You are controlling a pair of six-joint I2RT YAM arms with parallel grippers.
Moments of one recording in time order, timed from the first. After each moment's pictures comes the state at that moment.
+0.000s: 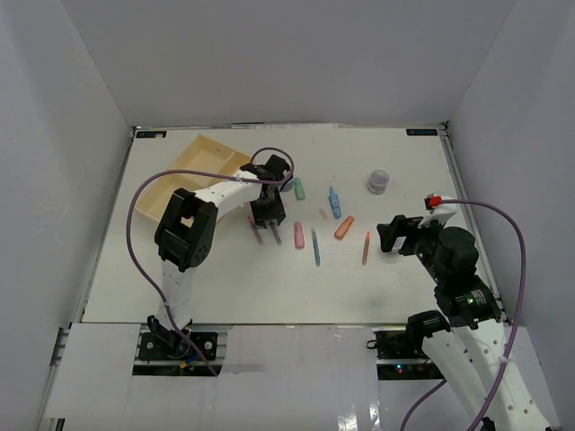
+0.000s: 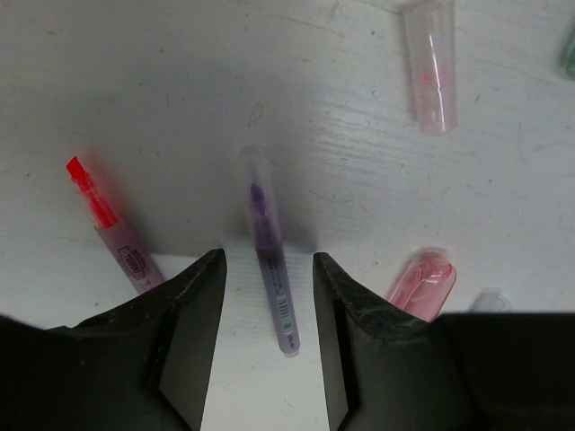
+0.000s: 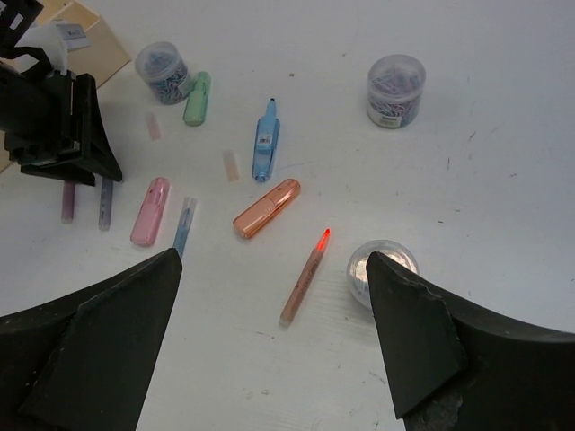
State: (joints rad) left arm -0.58 2.07 1.57 -0.79 -0.13 -0.80; right arm 0.30 0.44 0.61 -0.43 -0.02 0.18
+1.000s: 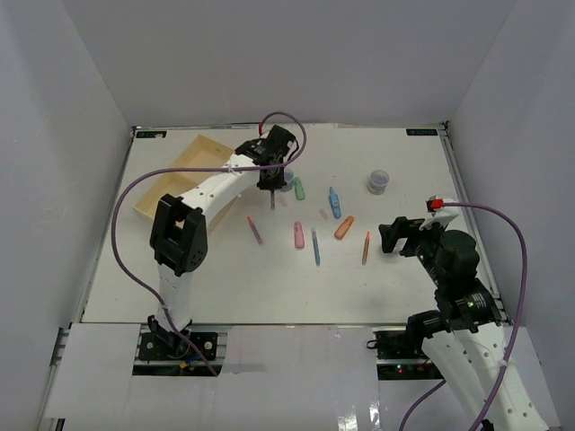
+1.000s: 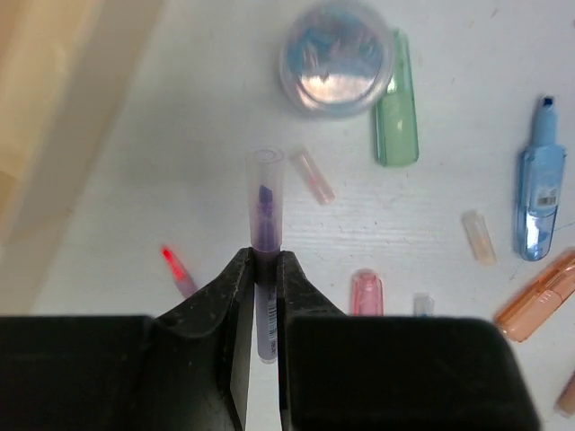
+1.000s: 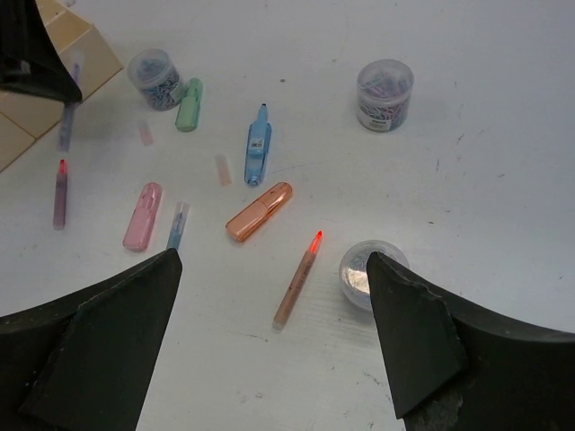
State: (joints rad) left arm -0.60 2.05 1.80 -0.84 -0.27 -0.61; right arm 0.30 0.40 0.59 -0.42 0.00 0.18
